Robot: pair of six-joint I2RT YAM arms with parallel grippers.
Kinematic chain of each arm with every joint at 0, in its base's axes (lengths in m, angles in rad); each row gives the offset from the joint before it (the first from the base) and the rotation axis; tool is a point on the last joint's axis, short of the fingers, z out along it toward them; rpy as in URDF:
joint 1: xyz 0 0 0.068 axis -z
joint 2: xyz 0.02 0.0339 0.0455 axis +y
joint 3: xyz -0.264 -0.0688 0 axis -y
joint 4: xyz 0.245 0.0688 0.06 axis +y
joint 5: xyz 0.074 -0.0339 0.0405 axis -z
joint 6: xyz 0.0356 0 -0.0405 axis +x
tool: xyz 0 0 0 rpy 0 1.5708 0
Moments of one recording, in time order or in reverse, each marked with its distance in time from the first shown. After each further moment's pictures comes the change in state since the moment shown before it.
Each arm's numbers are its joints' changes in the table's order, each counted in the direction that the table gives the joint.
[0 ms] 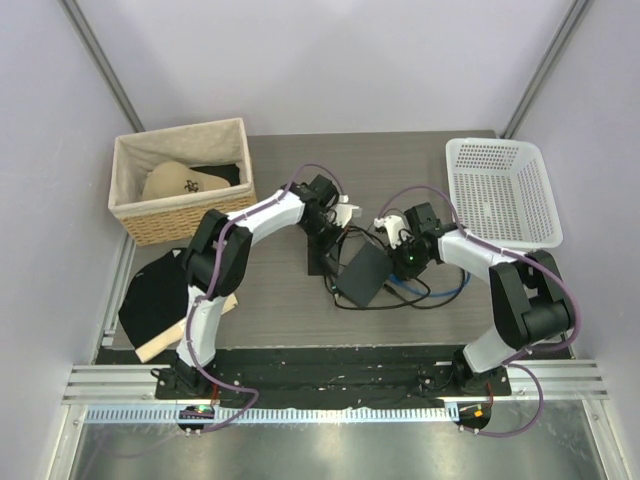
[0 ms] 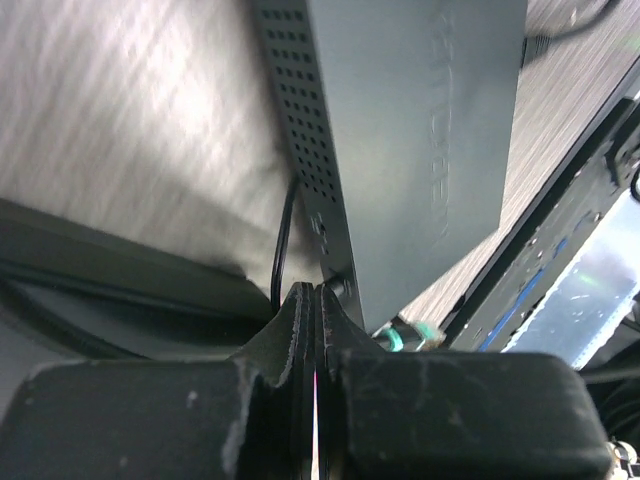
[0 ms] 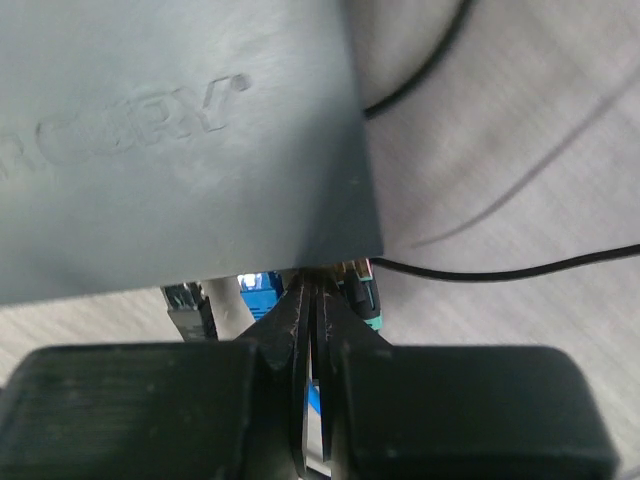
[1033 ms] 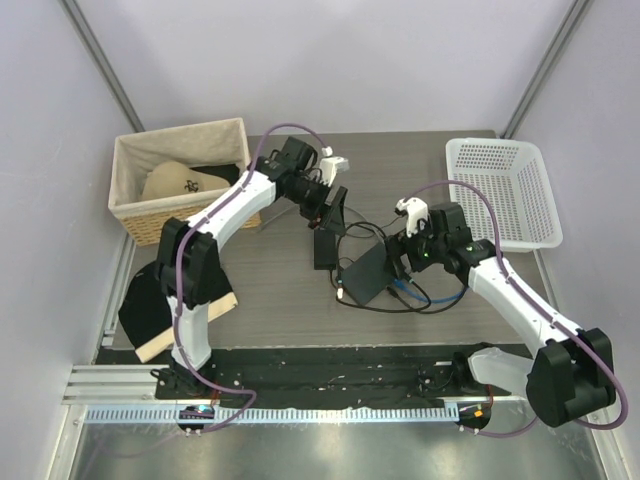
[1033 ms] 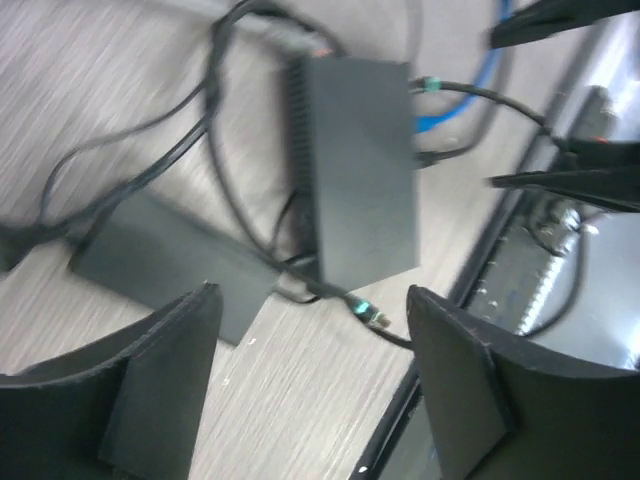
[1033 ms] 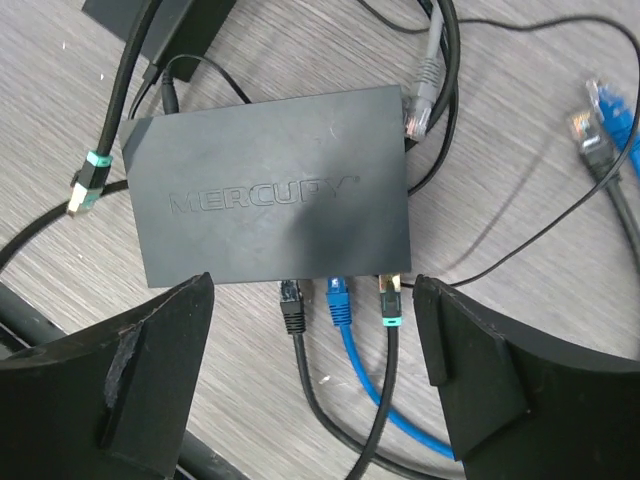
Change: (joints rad) left arm -0.093 -0.200 0.051 -0.090 0.039 -0.032; right arm 0.000 -0.410 -0.058 -0.032 -0.054 0.213
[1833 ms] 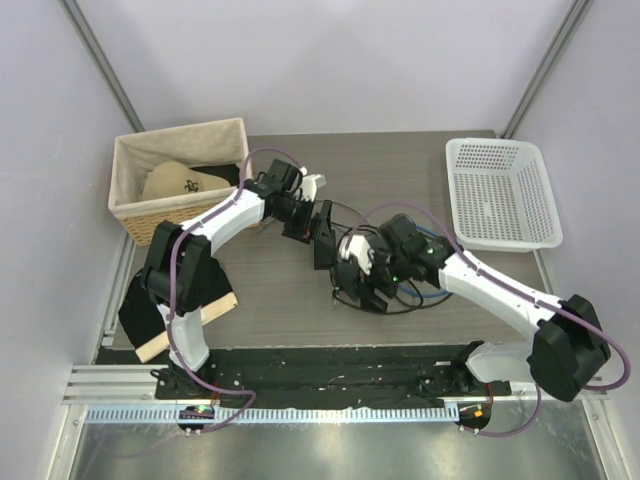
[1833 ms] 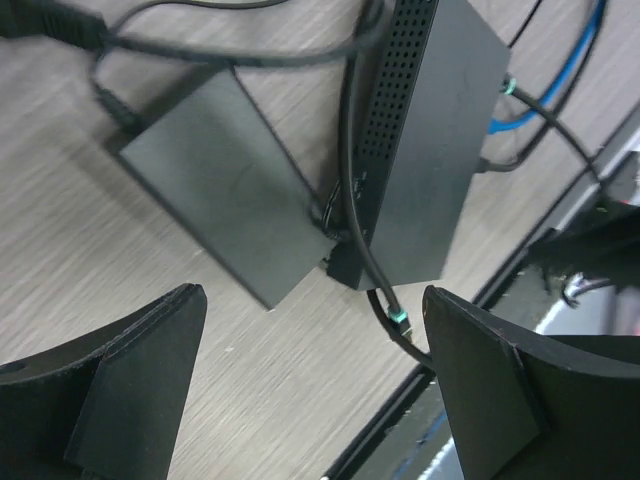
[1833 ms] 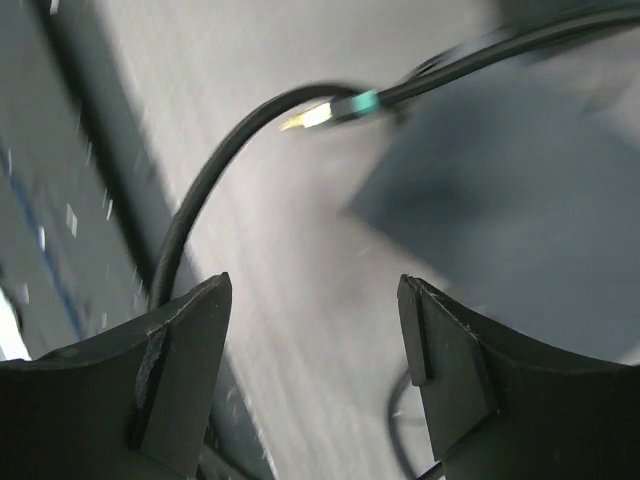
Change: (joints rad) left arm -0.055 -0.084 -0.282 -0.163 -0.103 -0.198; right arm -0.307 0.162 0.142 0.165 -0.148 -0.288
